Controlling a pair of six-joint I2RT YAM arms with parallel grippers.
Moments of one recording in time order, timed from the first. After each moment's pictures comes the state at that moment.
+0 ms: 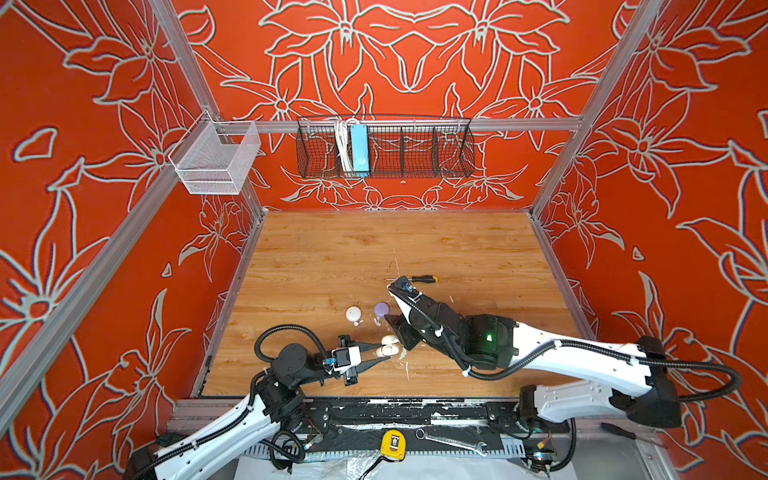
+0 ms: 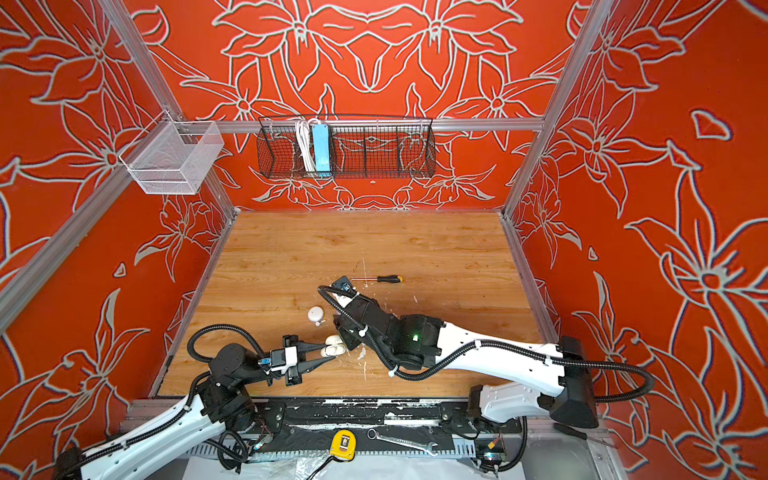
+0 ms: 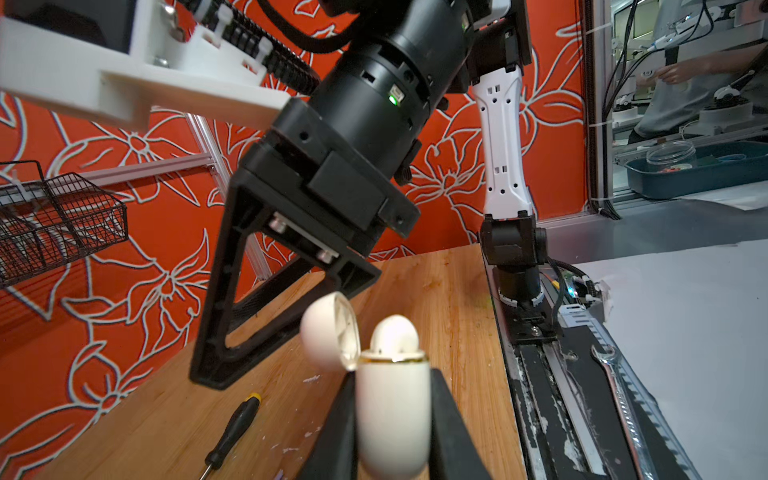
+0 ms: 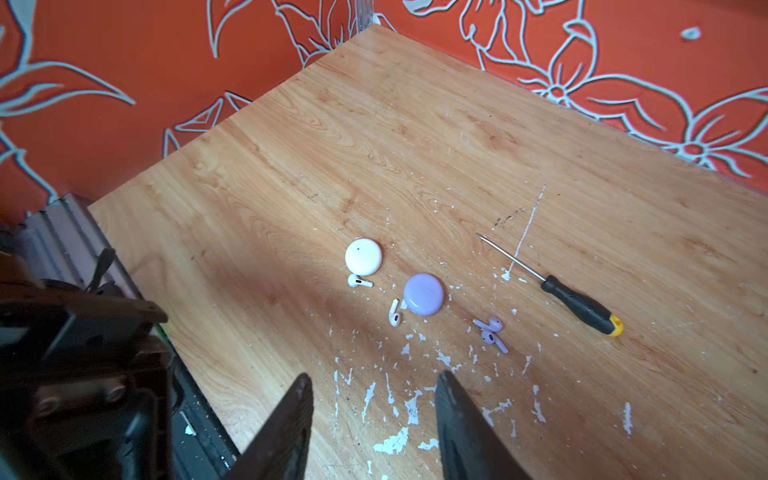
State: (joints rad) left arm -0.78 0.37 0.10 0.41 0.53 0.21; right arm 1.27 1.27 1.12 -0.47 0.40 0.38
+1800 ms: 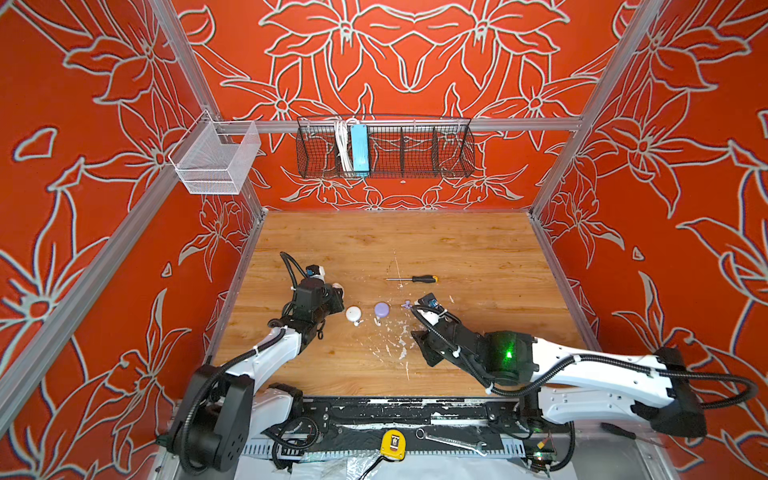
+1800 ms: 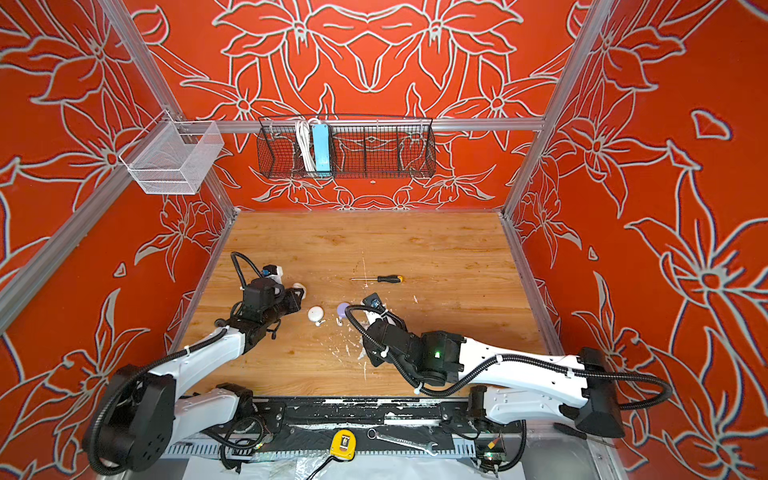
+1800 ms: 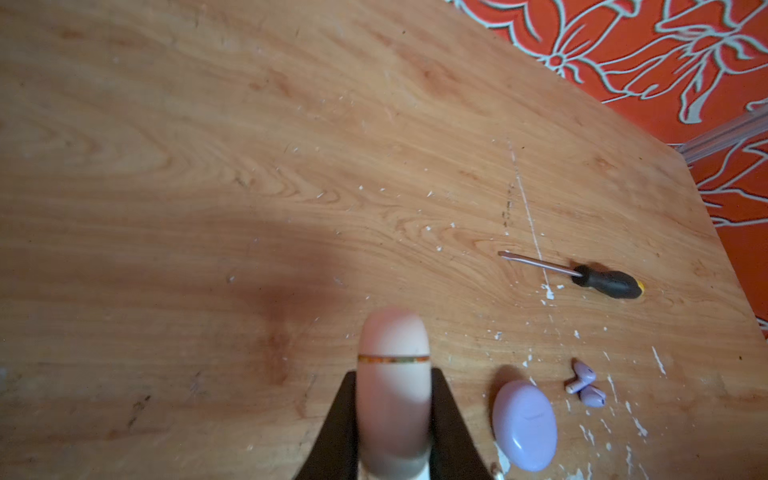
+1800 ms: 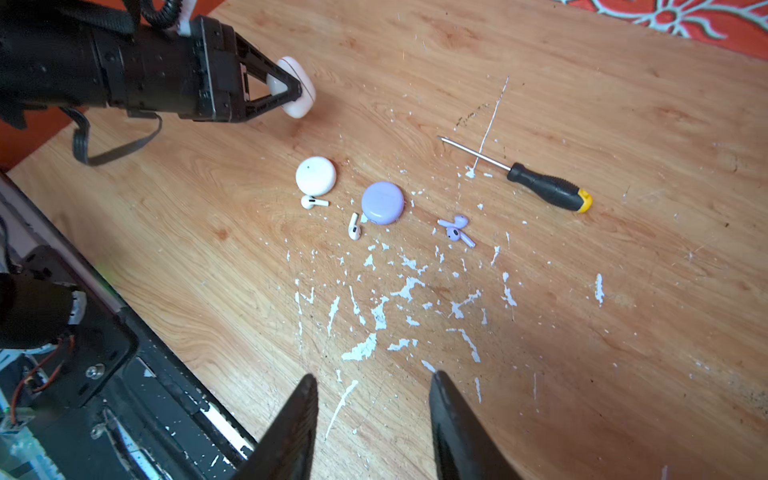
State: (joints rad) left arm -0.17 1.20 0.44 0.13 0.08 -0.55; right arm 1.29 1.11 0.89 -0.58 0.48 0.57
